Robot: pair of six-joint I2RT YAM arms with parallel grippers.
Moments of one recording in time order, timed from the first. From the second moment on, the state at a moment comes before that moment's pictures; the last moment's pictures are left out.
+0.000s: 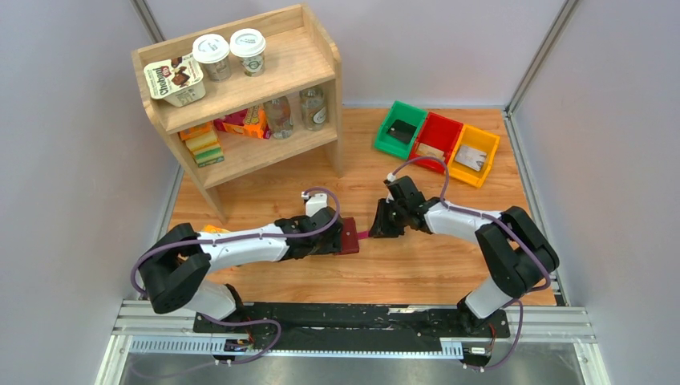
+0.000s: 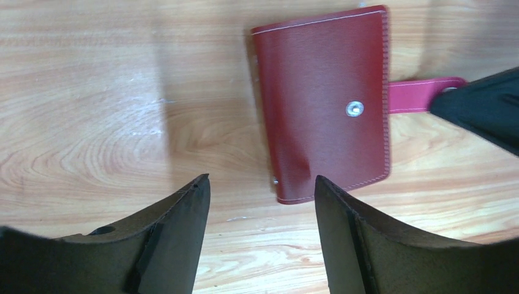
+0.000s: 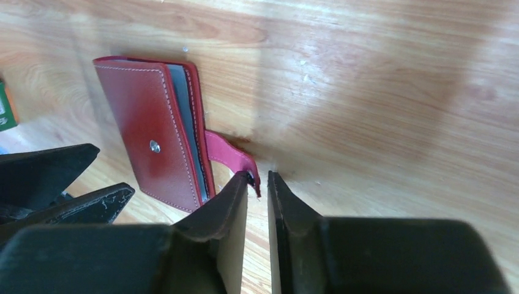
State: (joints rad) left arm -0.97 1.43 0.72 -0.30 -0.35 -0.93; right arm 0.59 1.58 0.78 -0.19 -0.24 0.67
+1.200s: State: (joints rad) left arm -1.07 1.91 1.28 -0.68 -0.62 -0.82; right arm 0.52 1.59 0.57 0.27 -0.50 0.80
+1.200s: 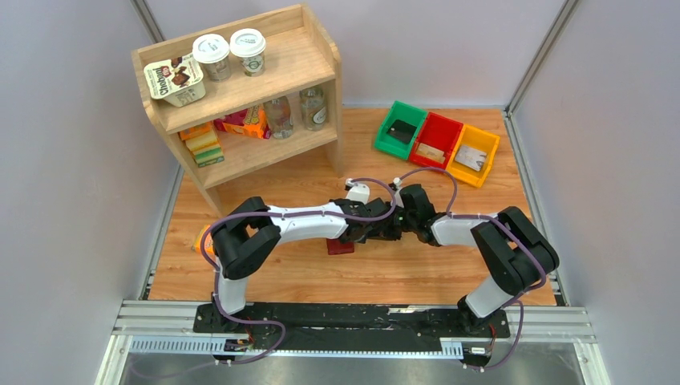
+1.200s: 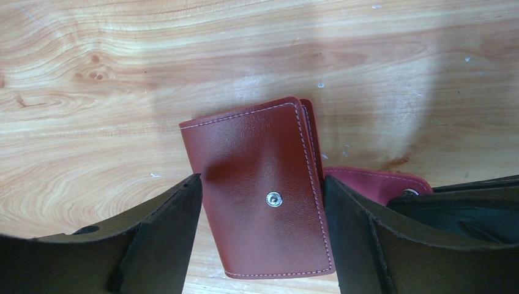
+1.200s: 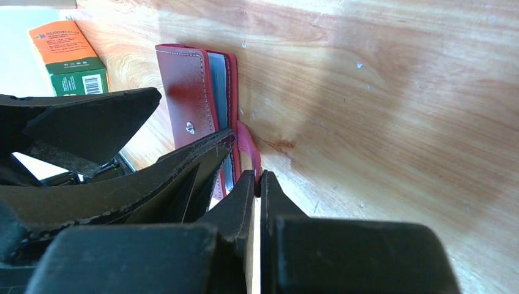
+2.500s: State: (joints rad) left arm -0.96 1.42 0.73 -0.45 -0.52 -0.93; right arm 0.51 1.56 0.59 0.12 -0.43 0.74
